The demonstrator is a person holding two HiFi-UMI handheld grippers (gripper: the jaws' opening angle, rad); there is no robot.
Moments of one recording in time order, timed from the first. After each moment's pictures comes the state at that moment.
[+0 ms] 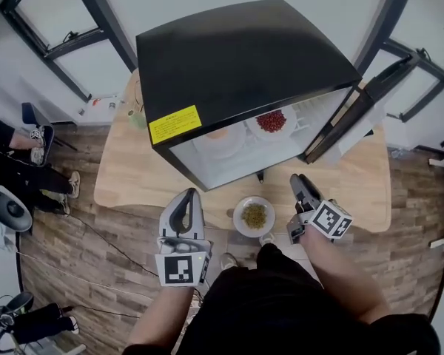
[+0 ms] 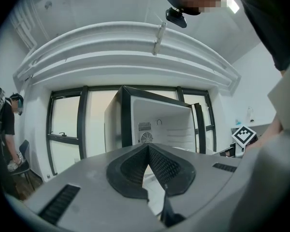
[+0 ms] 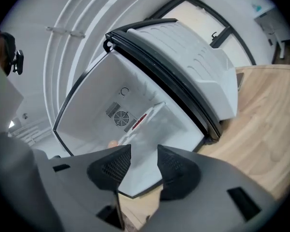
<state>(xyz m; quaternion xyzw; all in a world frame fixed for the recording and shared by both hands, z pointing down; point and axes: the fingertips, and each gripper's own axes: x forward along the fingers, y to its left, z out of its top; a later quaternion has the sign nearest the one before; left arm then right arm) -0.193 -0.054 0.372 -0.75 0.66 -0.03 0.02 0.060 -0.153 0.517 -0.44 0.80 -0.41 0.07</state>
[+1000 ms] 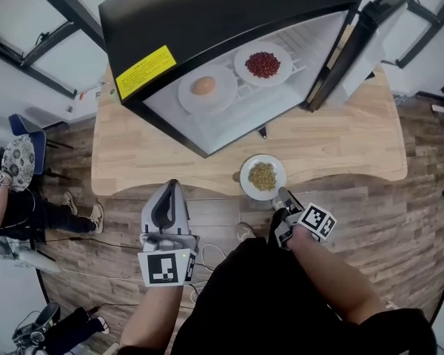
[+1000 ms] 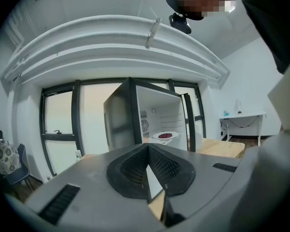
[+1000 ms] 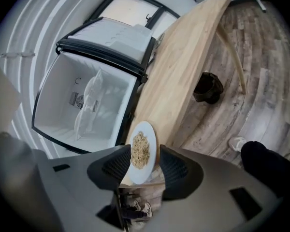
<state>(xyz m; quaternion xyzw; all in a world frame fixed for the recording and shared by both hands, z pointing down) -0.222 -0.004 0.411 -0.78 0.62 -0.09 0.01 0.041 0.010 0.708 -0.48 0.62 -0.61 0.09</state>
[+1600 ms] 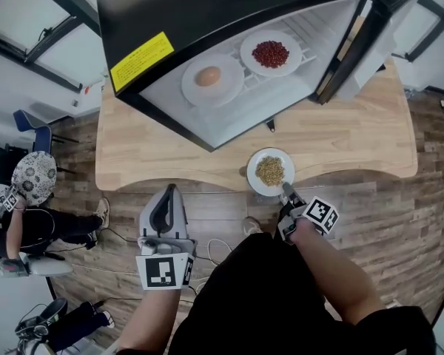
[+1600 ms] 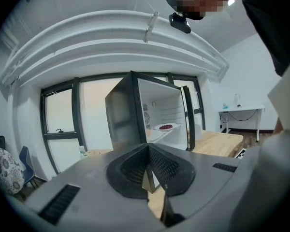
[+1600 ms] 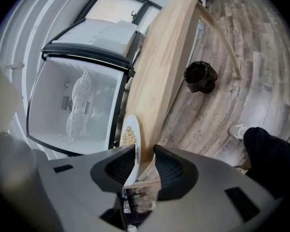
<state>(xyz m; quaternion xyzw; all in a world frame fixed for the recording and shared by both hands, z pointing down) -0.238 0.010 0.431 -0.78 0.62 -0.12 0.00 0.028 0.010 0.745 -0.47 0.58 -0.66 0.11</state>
